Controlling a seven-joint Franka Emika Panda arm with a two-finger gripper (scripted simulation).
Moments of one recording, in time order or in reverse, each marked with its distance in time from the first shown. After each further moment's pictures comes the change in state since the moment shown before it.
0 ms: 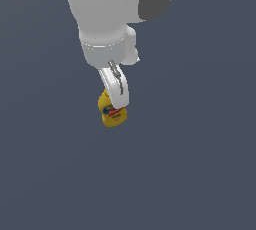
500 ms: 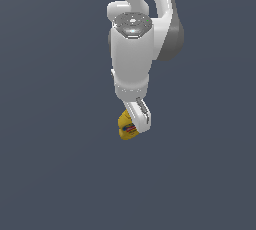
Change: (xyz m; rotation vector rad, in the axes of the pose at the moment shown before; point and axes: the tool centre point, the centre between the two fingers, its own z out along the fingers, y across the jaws) arm -0.050 -0.032 0.099 -0.002 0.000 -0.002
